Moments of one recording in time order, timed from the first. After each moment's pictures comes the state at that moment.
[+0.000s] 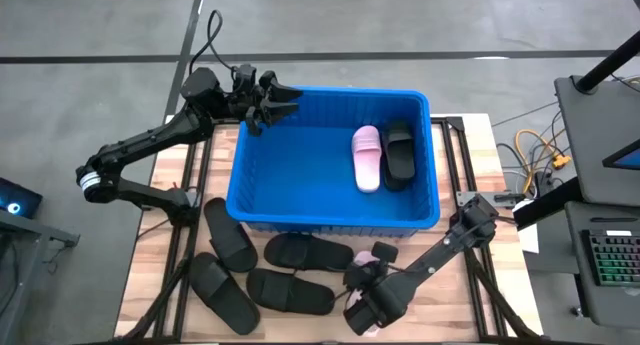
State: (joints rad) left arm 0.55 1.21 1.16 0.38 0.58 -0.52; right arm 0.64 2.18 2.00 -1.51 0.39 1.00
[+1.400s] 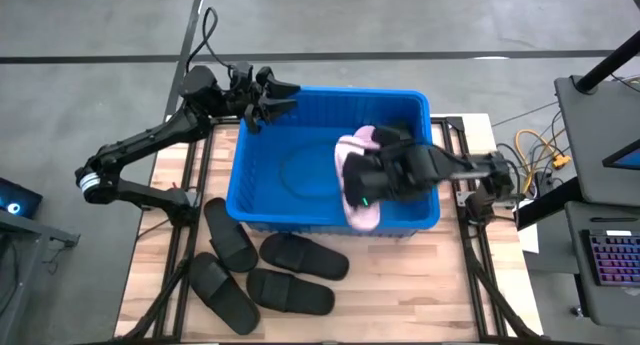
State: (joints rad) left arm 0.58 1.20 1.16 0.38 0.58 -0.48; right arm 0.19 1.86 2.22 -1.57 0.80 0.26
